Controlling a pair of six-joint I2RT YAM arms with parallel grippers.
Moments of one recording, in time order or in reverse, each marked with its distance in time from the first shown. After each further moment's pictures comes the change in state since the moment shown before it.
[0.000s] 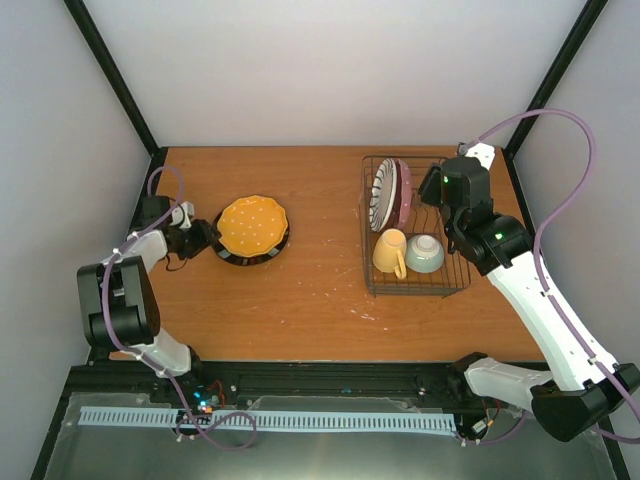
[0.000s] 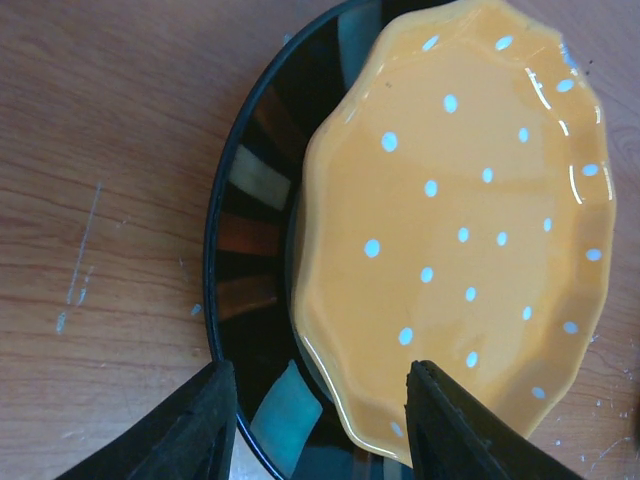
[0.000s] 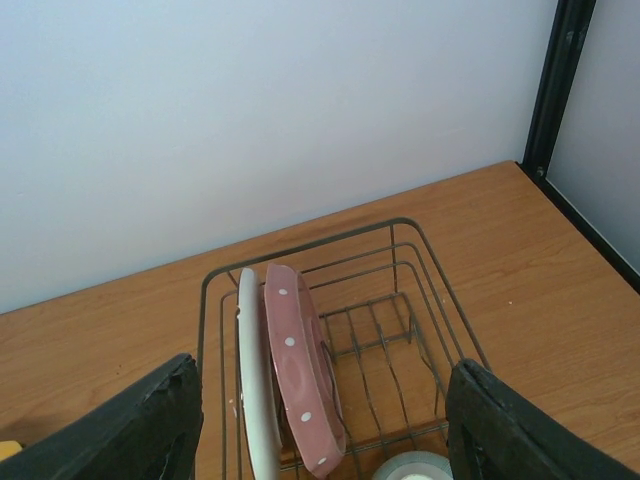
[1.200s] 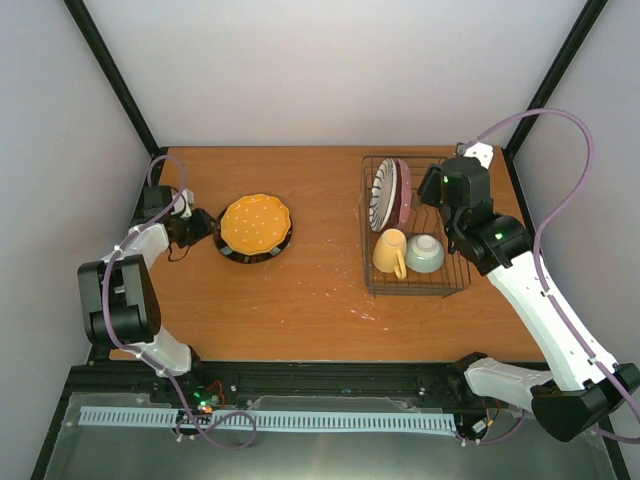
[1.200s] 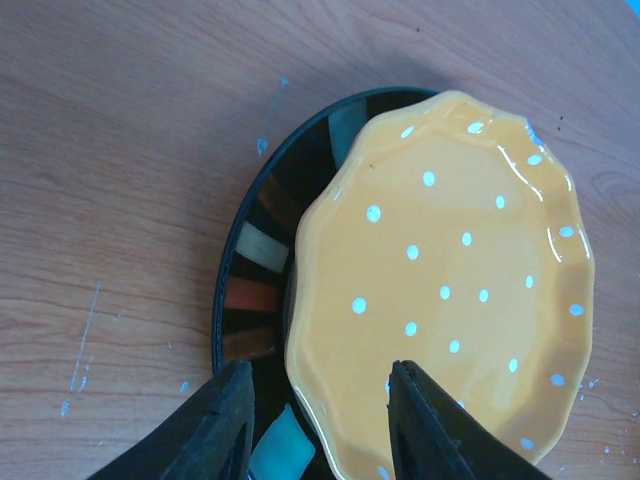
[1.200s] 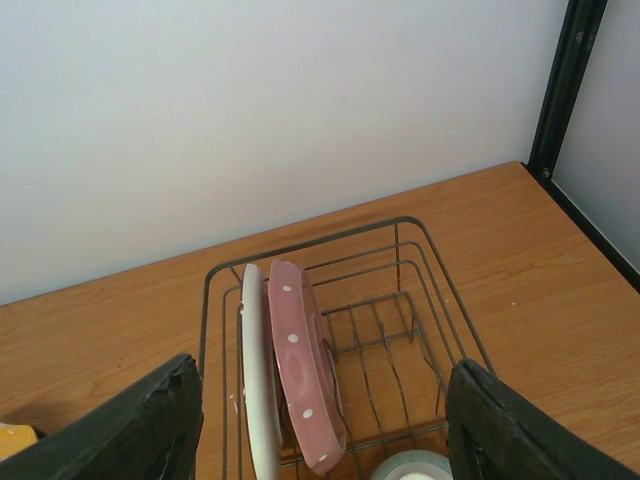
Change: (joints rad) left arm -0.030 0.021 0.071 0.039 -0.060 -0.008; right arm 0.000 0.000 0.000 0.000 -0.015 -0.016
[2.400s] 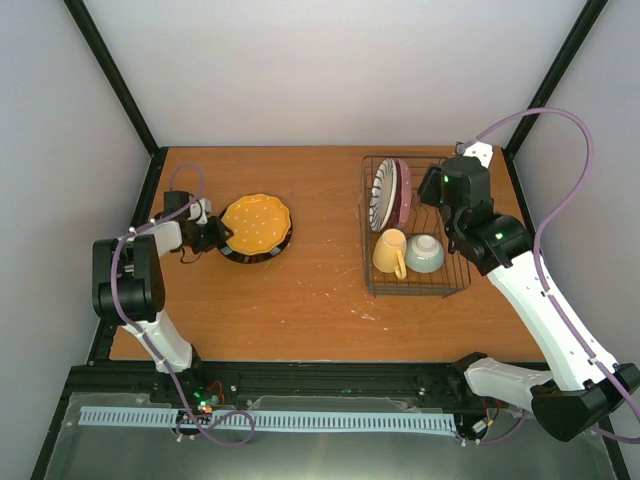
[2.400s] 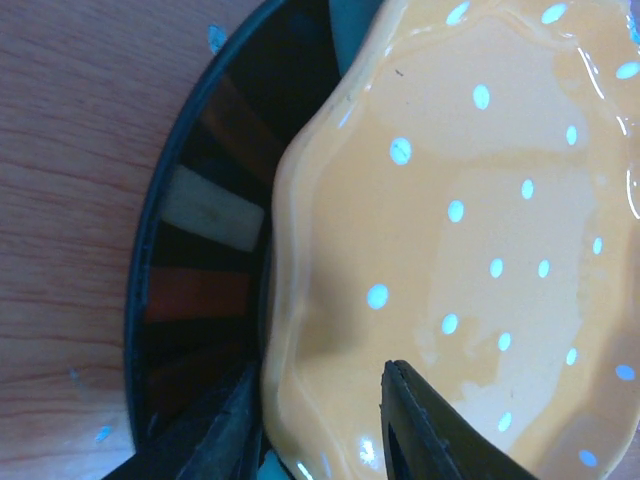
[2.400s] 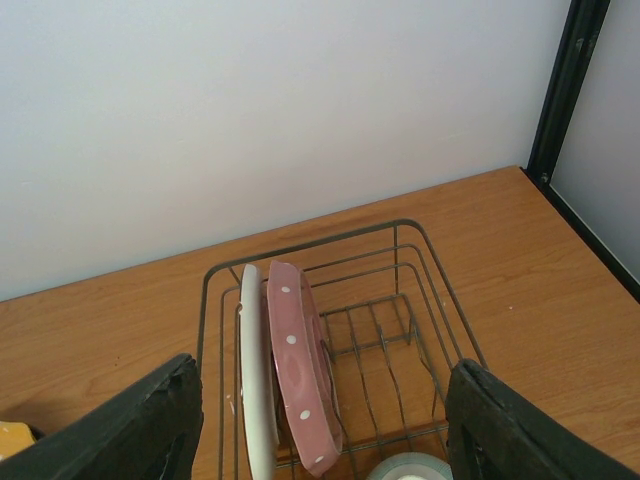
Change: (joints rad) left arm -0.058 0.163 -0.003 0.054 0.032 -0.001; right arm 0.000 0.001 0.004 0.001 0.000 -0.018
